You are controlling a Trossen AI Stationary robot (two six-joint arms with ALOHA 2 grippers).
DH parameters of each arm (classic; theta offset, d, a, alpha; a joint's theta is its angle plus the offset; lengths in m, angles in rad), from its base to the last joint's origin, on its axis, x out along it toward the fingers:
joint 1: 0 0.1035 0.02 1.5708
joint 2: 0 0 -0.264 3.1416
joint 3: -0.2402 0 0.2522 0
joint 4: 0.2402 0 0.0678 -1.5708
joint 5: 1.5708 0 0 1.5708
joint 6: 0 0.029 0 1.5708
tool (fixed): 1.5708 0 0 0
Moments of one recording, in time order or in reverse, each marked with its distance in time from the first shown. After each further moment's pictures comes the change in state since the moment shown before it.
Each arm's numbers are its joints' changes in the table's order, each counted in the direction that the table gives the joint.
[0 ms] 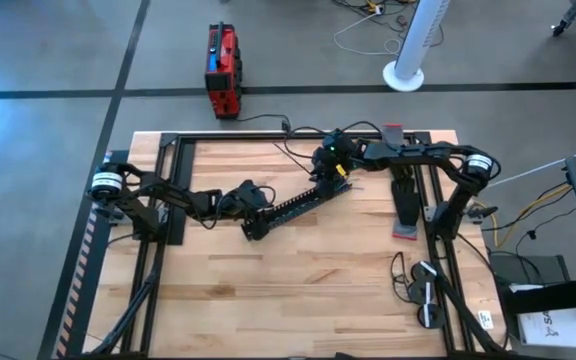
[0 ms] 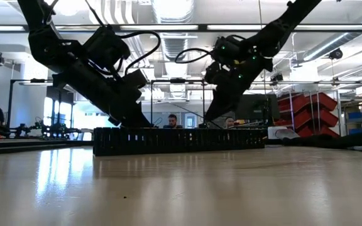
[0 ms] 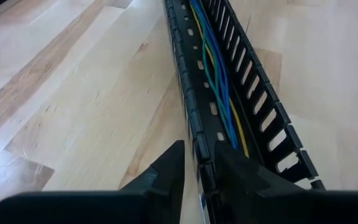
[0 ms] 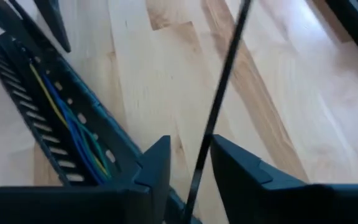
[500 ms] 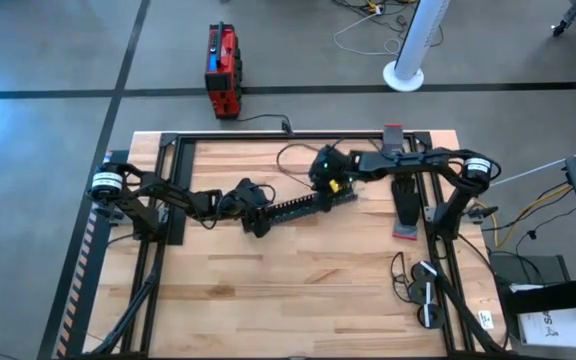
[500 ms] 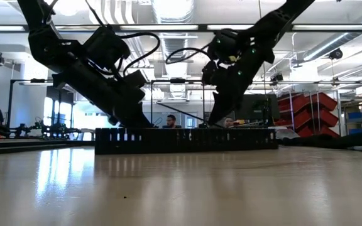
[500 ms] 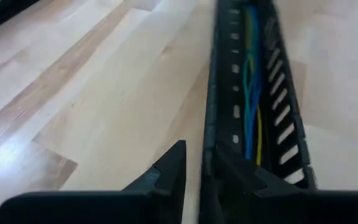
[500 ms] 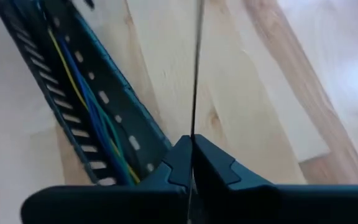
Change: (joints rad) left arm 0.000 0.000 0.000 -0.002 -0.073 -0.046; right arm 0.144 0.000 -0.022 0.130 0.167 0.134
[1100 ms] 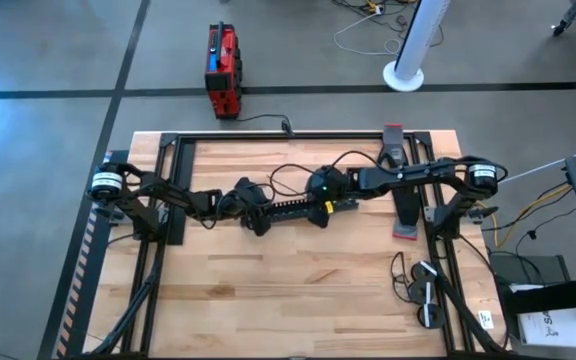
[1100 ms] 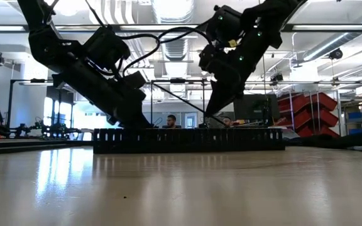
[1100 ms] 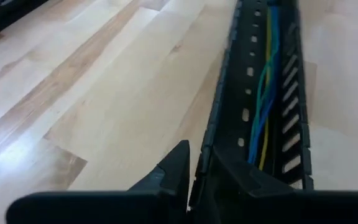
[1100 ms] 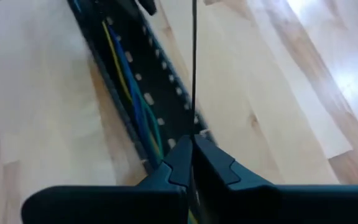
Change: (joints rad) left arm 0.000 0.001 0.000 0.007 -0.023 -0.005; right arm 0.175 0.047 0.001 0.013 0.160 0.119
